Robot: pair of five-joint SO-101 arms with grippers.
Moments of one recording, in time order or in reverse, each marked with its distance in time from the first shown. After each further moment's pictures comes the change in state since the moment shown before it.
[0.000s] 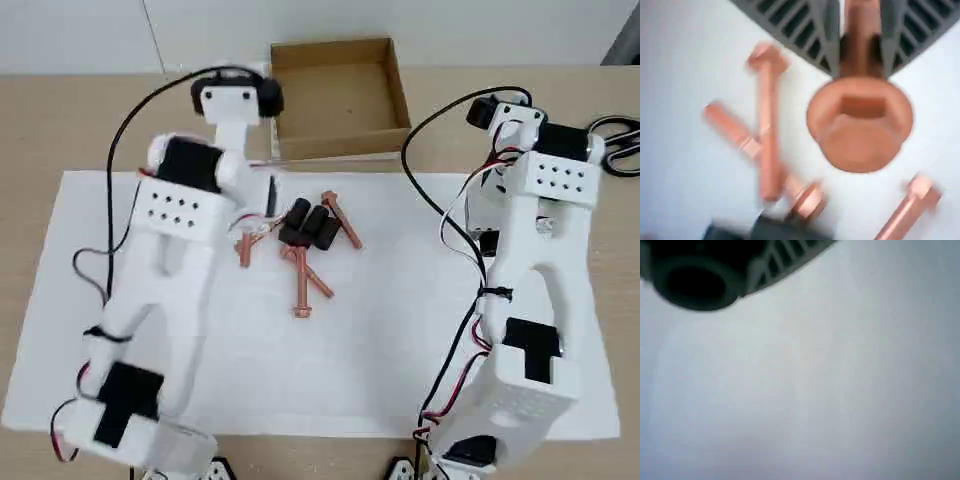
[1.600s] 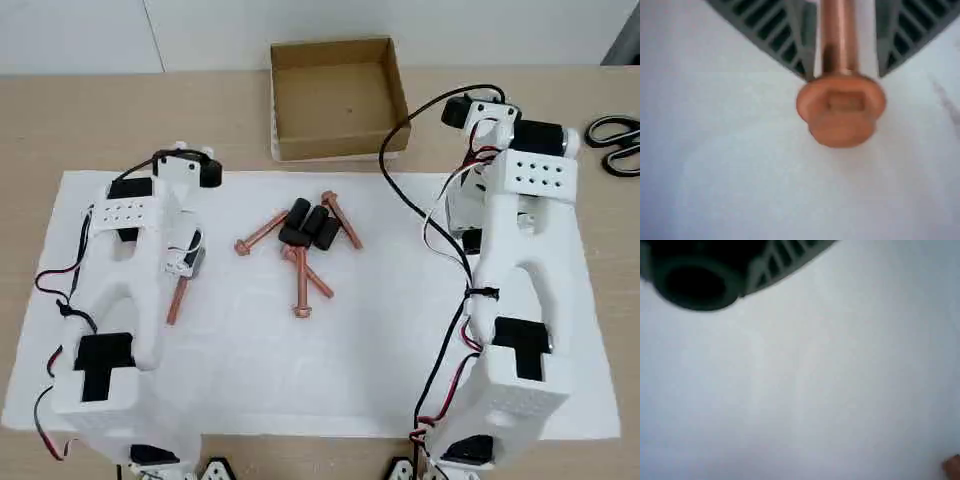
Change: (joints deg) left arm -20.5 11.1 24.0 -21.1 -29.3; right arm -4.3 0.0 0.0 0.4 0.0
